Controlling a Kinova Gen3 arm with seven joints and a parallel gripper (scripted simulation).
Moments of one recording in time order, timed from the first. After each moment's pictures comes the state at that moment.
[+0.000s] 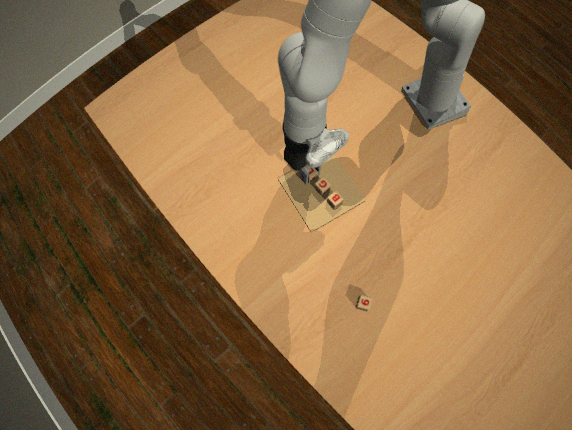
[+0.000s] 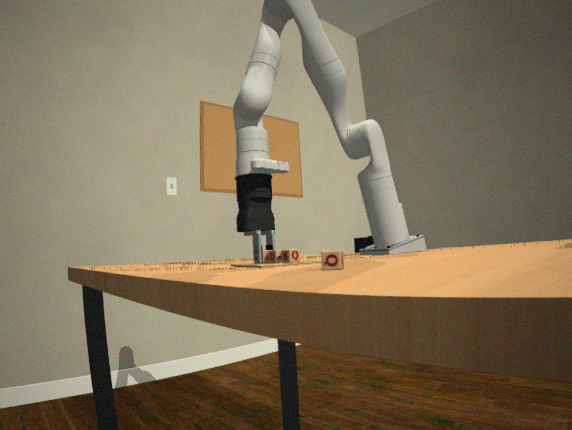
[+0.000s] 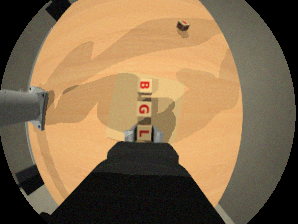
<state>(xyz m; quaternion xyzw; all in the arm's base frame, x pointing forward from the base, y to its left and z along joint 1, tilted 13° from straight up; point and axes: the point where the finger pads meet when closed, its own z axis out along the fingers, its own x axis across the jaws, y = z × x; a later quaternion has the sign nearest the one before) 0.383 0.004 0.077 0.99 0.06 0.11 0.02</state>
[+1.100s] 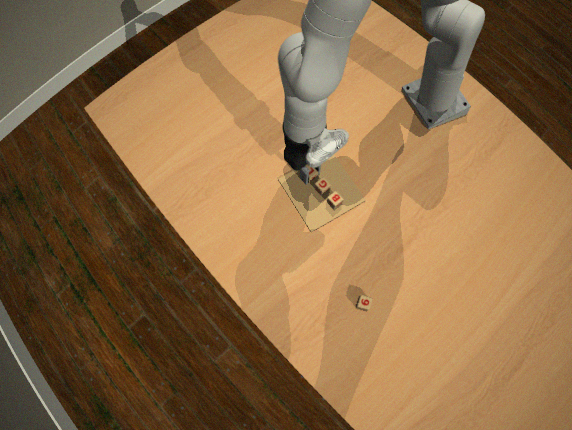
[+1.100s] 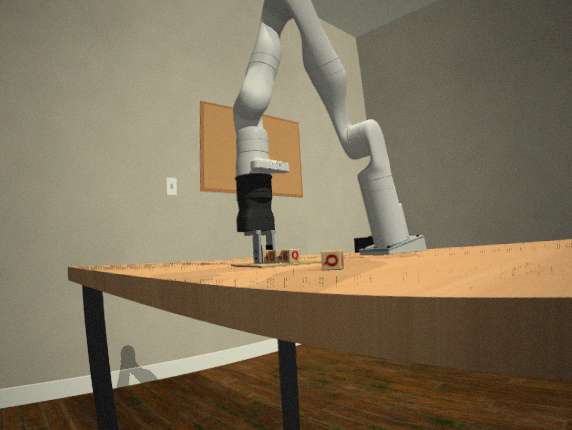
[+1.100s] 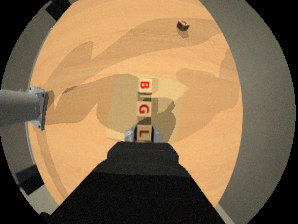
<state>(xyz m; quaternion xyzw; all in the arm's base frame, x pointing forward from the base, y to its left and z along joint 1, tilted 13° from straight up) 0.382 0.004 0.077 0.99 0.06 0.11 0.02</state>
